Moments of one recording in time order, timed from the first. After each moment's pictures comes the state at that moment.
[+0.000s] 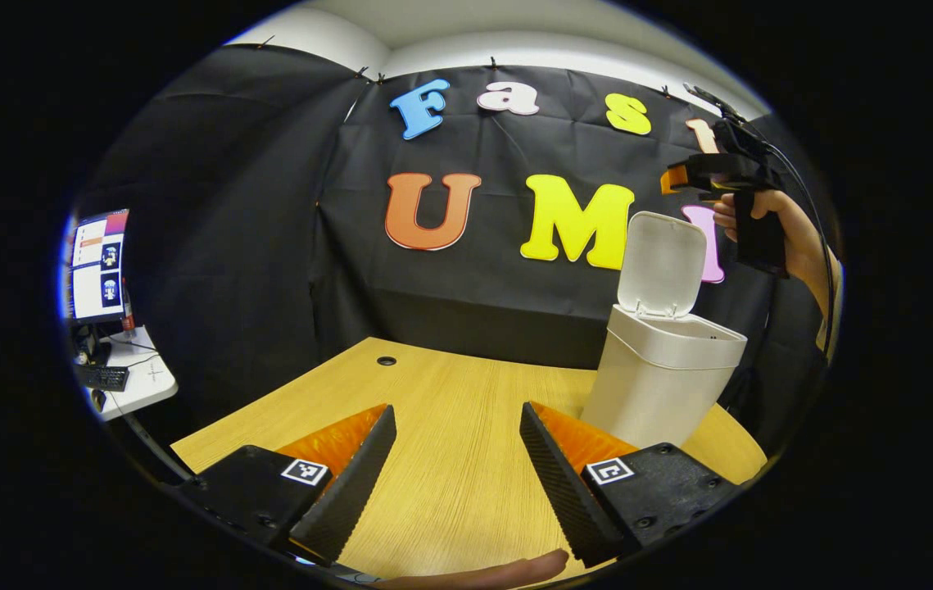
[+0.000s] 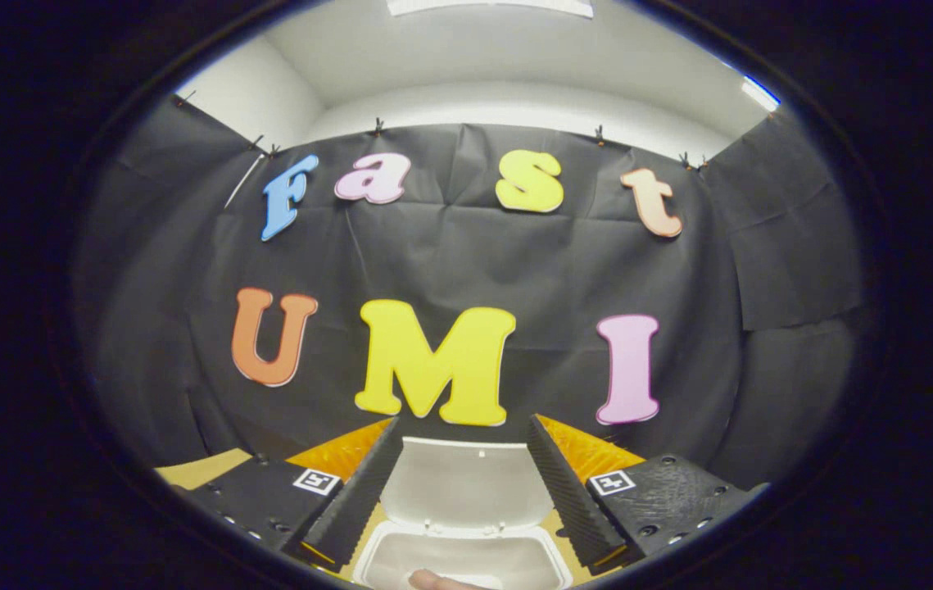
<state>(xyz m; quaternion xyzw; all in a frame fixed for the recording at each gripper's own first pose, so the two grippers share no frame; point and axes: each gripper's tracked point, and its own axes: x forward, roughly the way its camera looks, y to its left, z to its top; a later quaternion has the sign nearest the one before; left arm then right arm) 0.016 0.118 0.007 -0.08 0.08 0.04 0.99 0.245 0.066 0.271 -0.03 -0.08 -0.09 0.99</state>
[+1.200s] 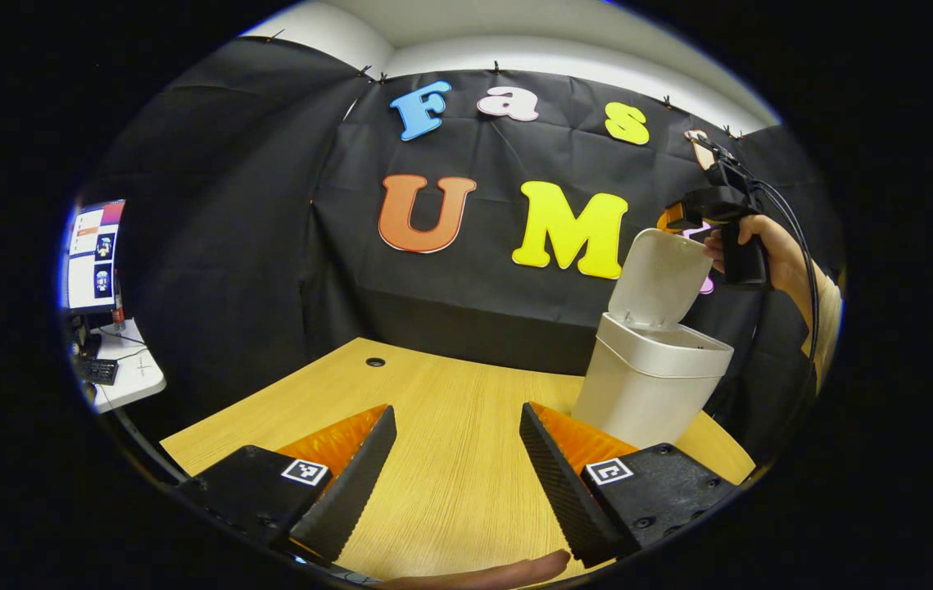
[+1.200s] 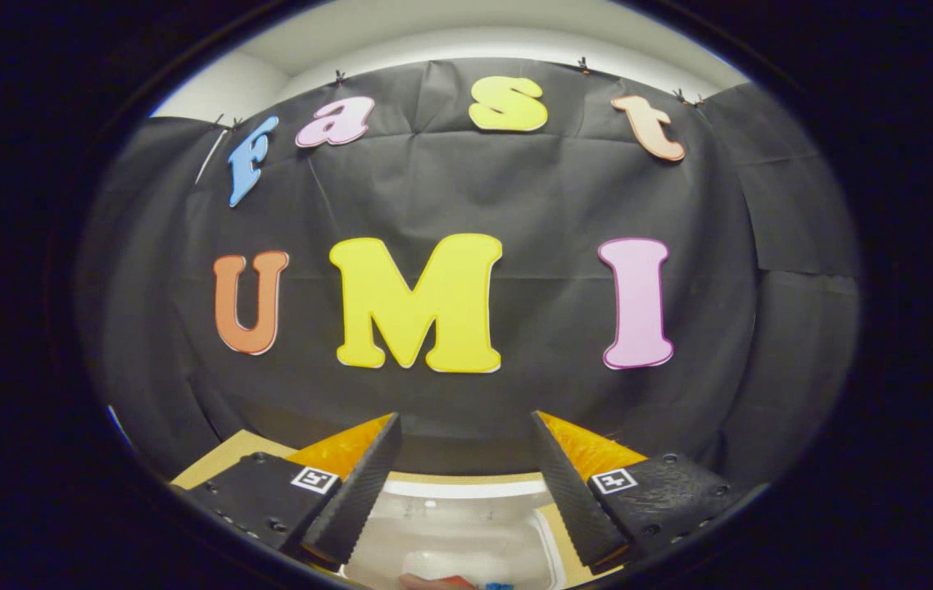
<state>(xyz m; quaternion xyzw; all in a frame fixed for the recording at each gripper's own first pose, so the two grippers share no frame) 0.010 0.118 0.017 -0.09 0.07 0.02 0.99 0.279 0.022 0.197 0.01 0.09 -0.07 0.99</state>
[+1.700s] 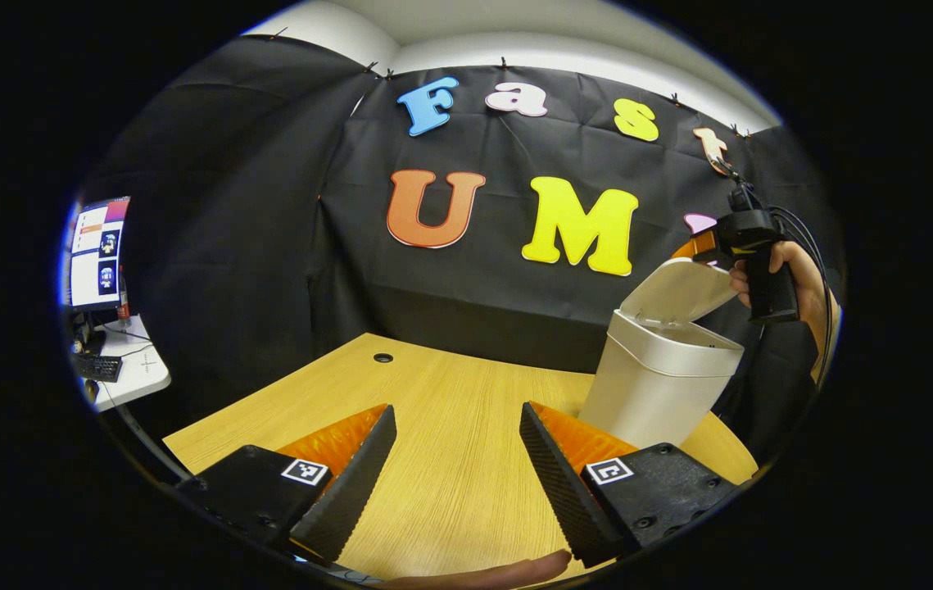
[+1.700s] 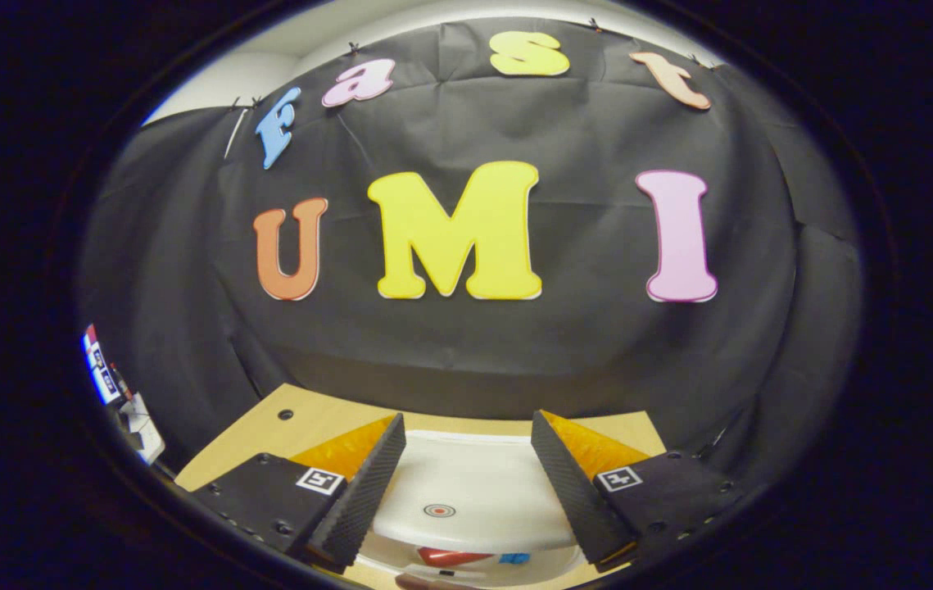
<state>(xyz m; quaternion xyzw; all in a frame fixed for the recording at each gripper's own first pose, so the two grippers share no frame) 0.015 0.122 0.011 -0.10 0.08 0.03 0.99 0.254 0.042 0.112 0.04 0.21 0.01 0.98</state>
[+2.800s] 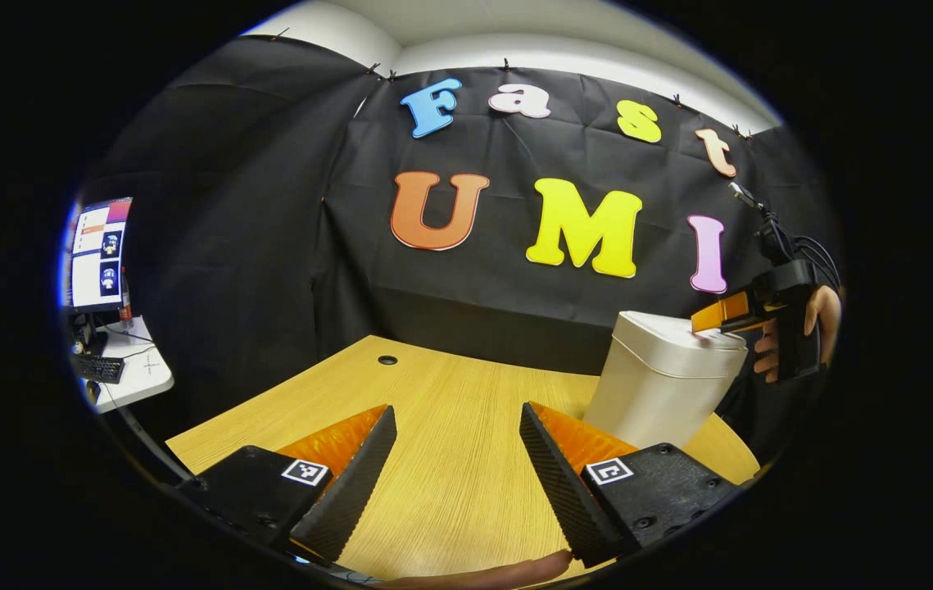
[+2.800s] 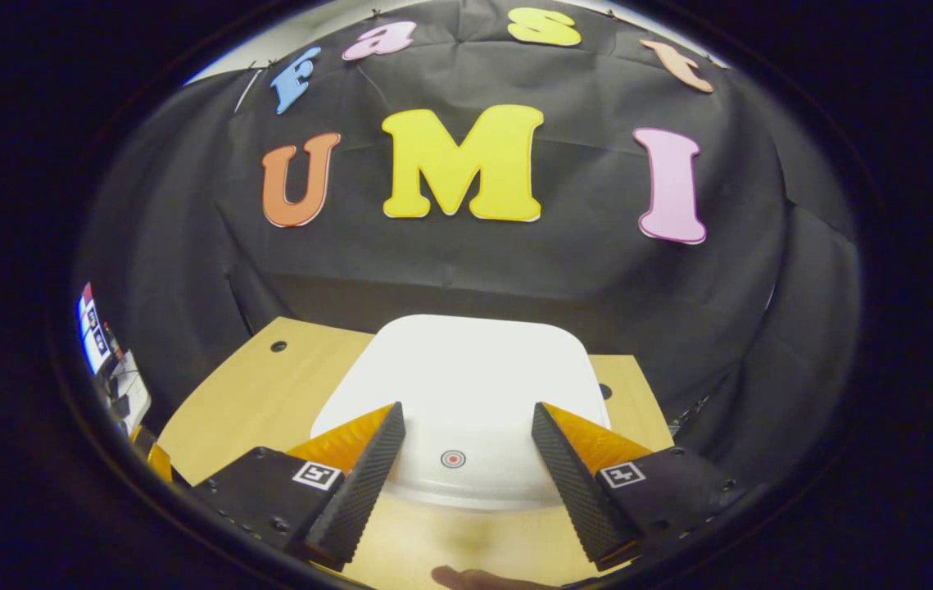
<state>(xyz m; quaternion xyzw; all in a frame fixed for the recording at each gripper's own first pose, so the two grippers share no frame) 0.014 0.131 0.013 -0.09 0.08 0.04 0.99 0.171 0.041 0.045 0.00 0.27 -0.02 0.96</state>
